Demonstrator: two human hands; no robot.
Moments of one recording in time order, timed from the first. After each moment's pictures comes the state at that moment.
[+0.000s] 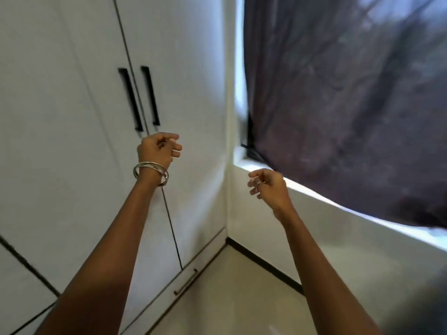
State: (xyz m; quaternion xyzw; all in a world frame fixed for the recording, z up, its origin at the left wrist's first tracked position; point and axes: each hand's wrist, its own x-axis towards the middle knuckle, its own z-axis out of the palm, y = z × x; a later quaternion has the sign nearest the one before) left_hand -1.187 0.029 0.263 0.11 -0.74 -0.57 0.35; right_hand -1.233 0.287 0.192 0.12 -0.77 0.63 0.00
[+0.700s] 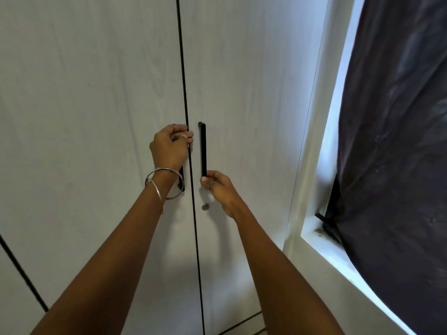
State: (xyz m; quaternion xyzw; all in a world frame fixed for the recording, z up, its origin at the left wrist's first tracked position) left_hand -1.316 -0.081 0.373 0.23 -0.64 -0.46 0.57; right_hand -1.423 -0.016 0.275 0.39 -0.63 0.63 -0.25
